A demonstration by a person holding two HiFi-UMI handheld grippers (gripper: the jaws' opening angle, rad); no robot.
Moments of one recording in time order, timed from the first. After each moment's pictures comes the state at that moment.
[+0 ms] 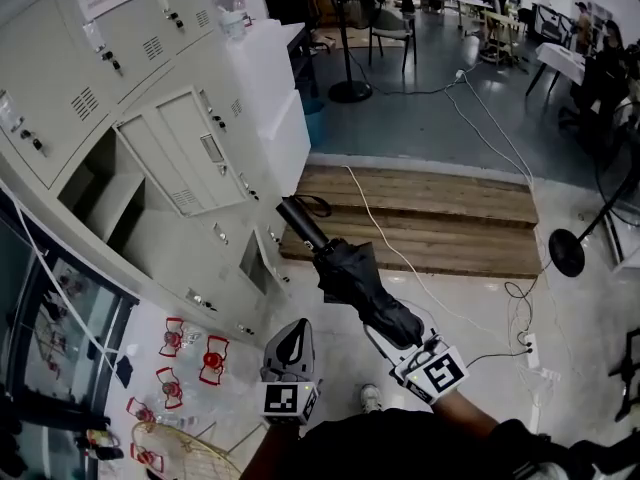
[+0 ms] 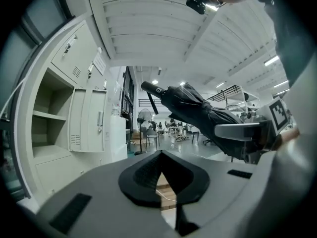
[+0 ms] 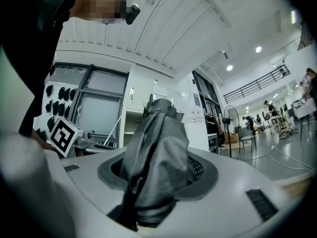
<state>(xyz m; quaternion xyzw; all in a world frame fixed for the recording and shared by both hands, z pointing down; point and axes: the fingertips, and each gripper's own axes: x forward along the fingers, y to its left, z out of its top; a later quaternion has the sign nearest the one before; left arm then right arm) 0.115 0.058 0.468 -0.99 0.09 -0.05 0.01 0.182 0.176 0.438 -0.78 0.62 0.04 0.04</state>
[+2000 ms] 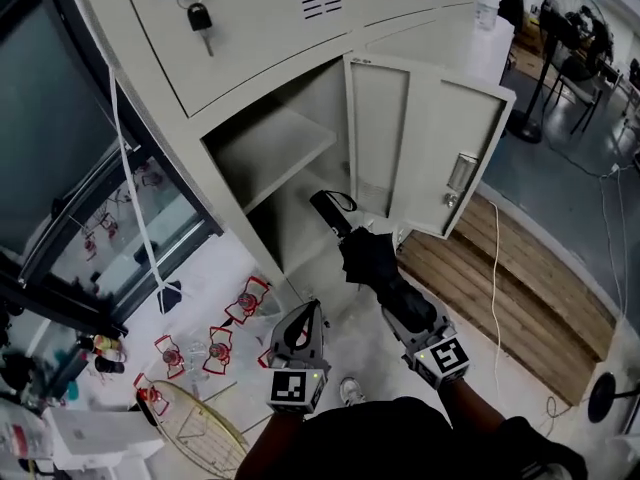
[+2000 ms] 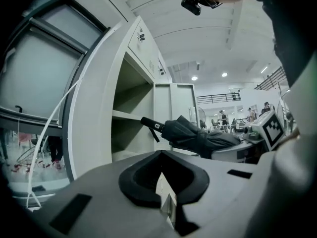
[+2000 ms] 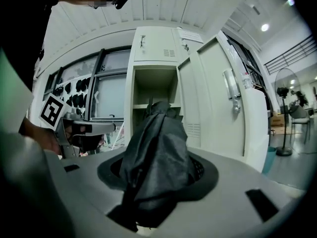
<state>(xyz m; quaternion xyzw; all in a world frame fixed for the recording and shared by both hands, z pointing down) 0.013 -0.325 0.472 -0.94 0.34 -0.04 -0.01 0.149 -0.268 0.502 -0.62 0.78 -0.05 -0.03</state>
